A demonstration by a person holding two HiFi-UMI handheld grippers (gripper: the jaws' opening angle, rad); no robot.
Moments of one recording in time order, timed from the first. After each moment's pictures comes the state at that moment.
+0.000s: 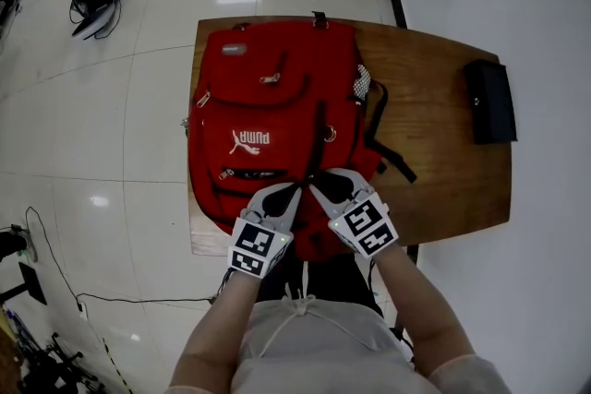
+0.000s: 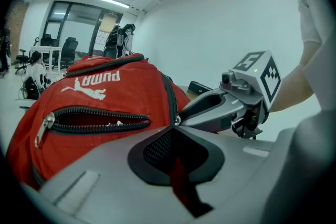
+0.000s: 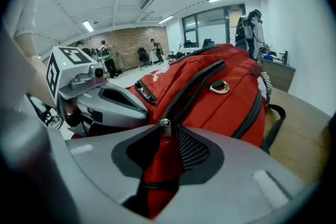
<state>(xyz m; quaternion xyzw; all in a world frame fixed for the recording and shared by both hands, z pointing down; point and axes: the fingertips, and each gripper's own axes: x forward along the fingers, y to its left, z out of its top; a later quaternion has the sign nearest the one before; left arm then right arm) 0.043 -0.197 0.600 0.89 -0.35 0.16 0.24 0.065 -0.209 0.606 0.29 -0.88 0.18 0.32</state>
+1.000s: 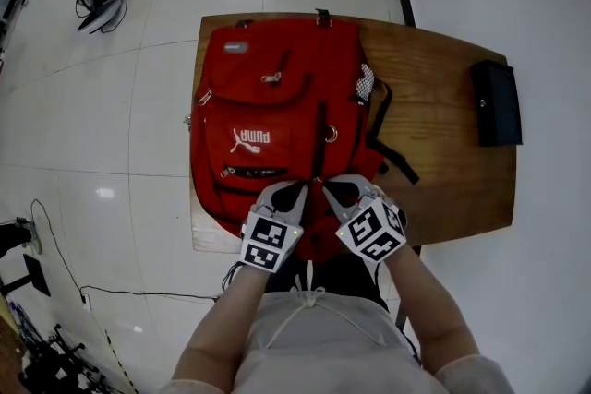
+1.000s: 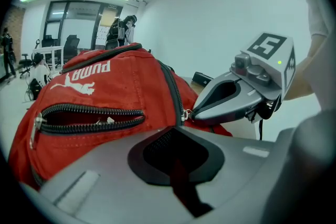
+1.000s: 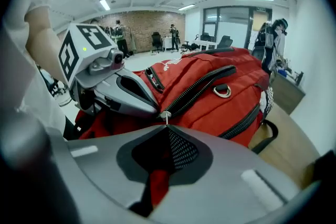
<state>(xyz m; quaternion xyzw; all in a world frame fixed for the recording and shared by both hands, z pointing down) 0.056 -0.201 0.615 0.87 -0.36 0.22 0.25 0.085 -0.196 0.605 0.23 -0.88 0.10 0.41</state>
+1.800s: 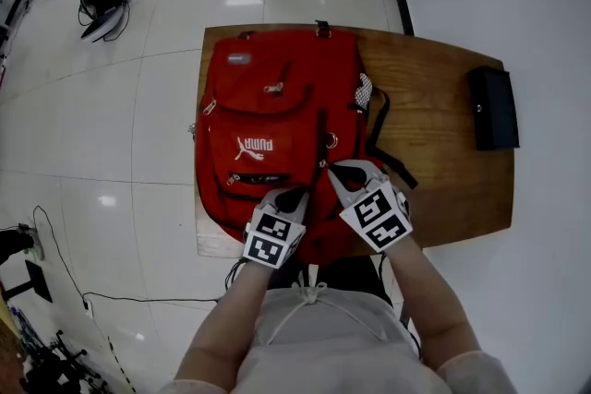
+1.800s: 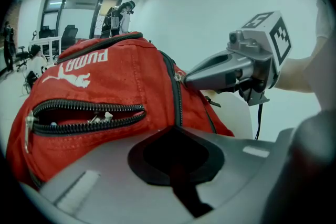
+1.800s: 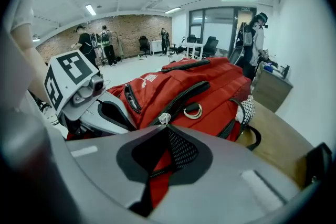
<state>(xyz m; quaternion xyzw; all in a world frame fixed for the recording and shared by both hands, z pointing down) 0.055 -0.200 0.630 0.86 -0.34 0.25 0.29 0.089 -0.245 0.572 0.29 -0.87 0.13 0.38</state>
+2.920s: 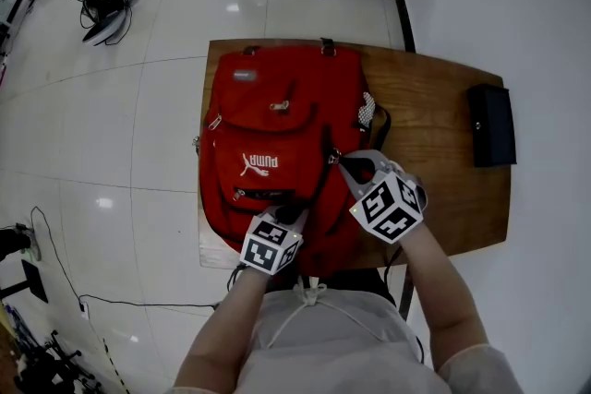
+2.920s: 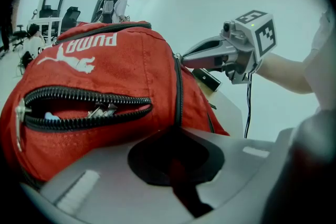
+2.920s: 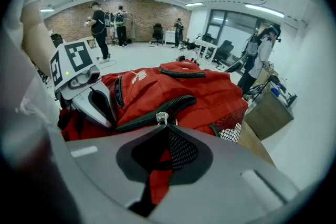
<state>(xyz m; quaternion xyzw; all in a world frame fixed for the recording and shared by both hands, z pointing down) 0.055 -0.199 0.629 0.85 -0.31 0.24 0.36 0.103 -0.293 0.553 0.24 -0.86 0.03 0.46</state>
